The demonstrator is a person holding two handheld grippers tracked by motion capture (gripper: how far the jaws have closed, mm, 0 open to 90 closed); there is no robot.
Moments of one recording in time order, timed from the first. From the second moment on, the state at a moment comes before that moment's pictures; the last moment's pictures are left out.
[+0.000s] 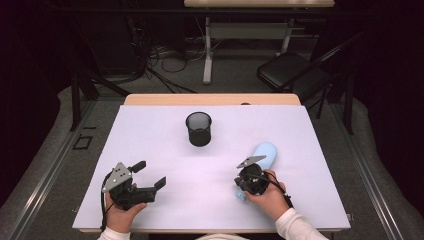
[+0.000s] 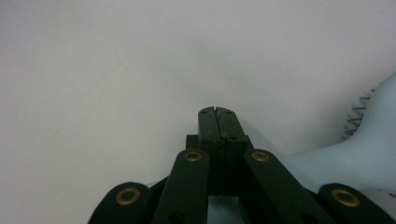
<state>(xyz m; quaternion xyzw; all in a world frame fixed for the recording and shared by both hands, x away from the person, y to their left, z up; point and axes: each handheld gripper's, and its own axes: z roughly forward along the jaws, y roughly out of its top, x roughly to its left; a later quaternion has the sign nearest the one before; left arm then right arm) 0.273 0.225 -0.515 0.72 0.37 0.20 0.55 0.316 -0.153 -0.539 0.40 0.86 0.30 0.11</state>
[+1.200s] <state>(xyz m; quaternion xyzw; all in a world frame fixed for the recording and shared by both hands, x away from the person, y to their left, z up) 0.273 0.225 -0.515 0.72 0.37 0.20 0.55 0.284 -0.212 -0.539 0.45 0.83 0.28 0.14</state>
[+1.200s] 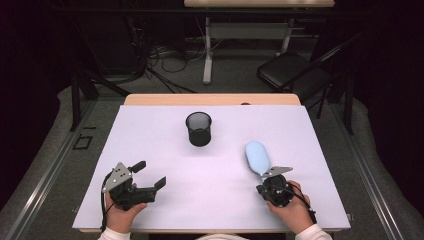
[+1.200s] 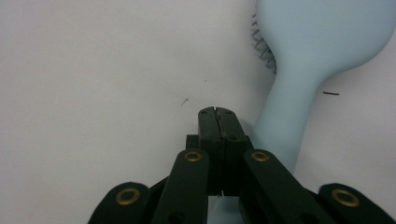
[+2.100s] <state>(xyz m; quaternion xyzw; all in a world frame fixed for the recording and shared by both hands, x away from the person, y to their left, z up) 0.275 0.225 -0.516 0.72 0.37 0.20 0.55 0.294 -0.255 -0.535 0.50 0.80 0.29 0.16</state>
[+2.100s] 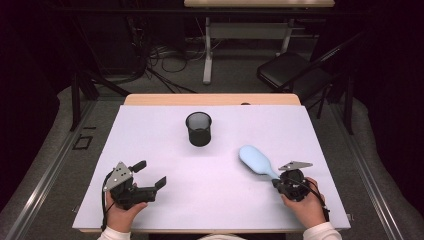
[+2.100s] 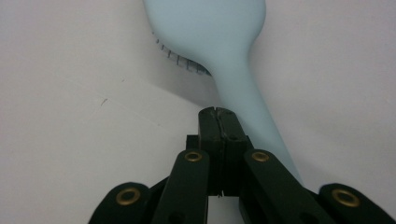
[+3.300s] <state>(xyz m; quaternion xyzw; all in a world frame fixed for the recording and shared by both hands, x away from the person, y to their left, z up) 0.275 0.225 -0.516 0.72 0.37 0.20 0.55 0.291 -0.256 -0.528 0.50 0.79 0.33 0.15</state>
